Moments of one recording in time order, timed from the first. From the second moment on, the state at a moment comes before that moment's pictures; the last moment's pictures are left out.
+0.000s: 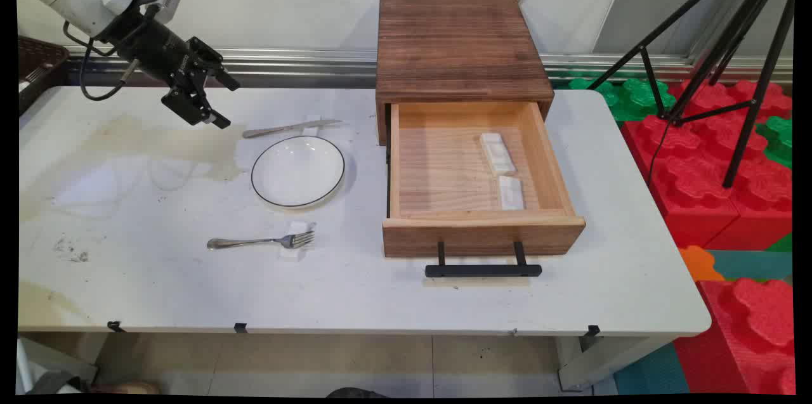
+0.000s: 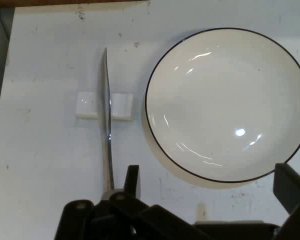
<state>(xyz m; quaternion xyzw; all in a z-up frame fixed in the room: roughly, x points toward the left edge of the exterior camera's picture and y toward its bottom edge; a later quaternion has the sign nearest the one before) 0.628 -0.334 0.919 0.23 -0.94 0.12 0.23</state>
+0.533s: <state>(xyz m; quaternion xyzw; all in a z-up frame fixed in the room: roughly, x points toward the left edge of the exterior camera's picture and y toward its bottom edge) 0.629 -0.337 0.914 0.24 -0.94 0.13 0.22</state>
